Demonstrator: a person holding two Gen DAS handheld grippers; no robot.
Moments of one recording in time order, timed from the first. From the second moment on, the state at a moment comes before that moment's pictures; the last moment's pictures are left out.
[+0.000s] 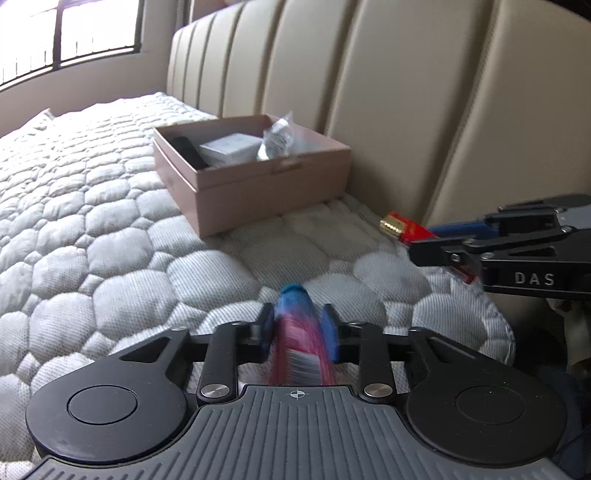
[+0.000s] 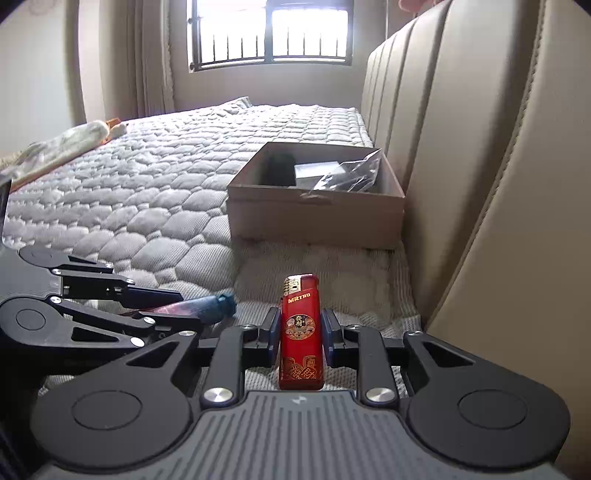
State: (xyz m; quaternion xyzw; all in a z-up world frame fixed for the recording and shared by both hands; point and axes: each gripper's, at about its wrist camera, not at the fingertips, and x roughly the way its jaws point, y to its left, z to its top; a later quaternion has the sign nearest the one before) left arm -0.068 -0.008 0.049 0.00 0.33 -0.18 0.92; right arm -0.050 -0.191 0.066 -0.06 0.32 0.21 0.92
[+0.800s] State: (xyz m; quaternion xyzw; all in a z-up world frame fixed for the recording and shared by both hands) left arm -0.060 -0.019 0.031 0.01 0.39 -0.16 0.91; right arm -0.050 -0.178 0.035 -0.12 0.35 0.19 0.91
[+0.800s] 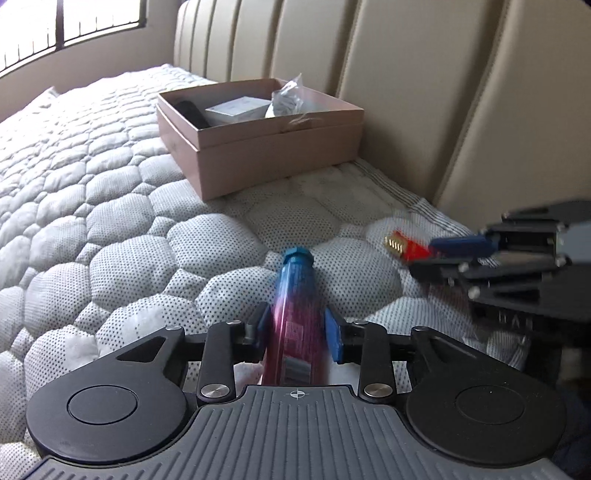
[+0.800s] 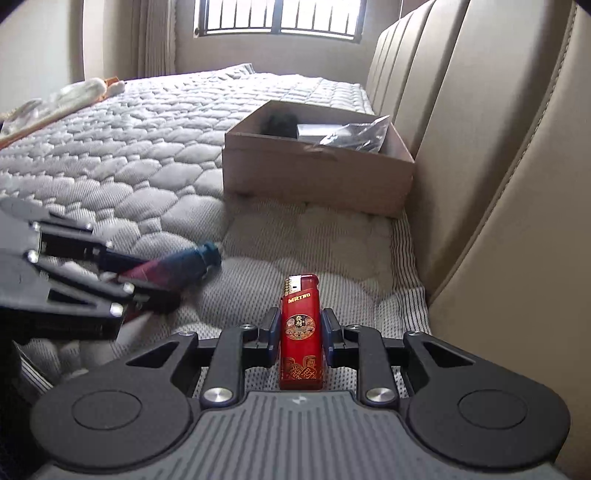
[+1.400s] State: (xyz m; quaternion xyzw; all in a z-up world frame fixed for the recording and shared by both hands) left arm -0.077 -0.018 0.026 0.02 0.34 -0.16 0.92; right arm -0.055 -0.186 0.034 -0.10 0.35 0.22 0.90
